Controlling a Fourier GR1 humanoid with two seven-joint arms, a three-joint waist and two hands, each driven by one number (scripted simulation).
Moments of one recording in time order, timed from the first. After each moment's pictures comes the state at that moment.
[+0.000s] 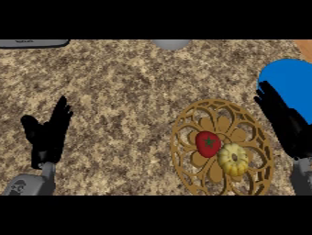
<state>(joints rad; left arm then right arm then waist) -0.11 0.30 -0.16 -1.38 0.27 0.35 0.13 -0.12 -0.35 0.05 -1.53 -0.27 0.03 0.14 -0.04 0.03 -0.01</state>
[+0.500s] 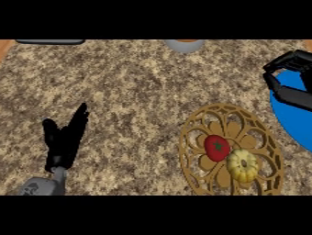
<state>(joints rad) -0.09 0.27 -0.24 -1.36 0.27 0.25 0.15 -0.42 -0.50 -0.03 -1.44 -0.18 0.14 -0.04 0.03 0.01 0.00</state>
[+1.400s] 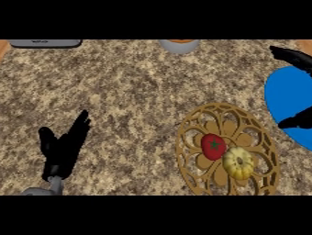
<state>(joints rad) -0.02 0.25 -0.22 -1.42 0.28 0.19 0.17 -0.48 -0.67 0.03 -1.24 0.02 0.42 -0.33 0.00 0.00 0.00</state>
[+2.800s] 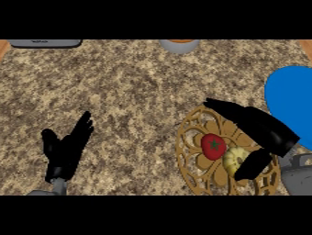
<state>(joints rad) 0.00 0.18 -0.18 -1.45 0.20 0.15 0.19 -0.28 -0.44 0.29 -1.69 0.41 0.51 0.16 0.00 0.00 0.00</state>
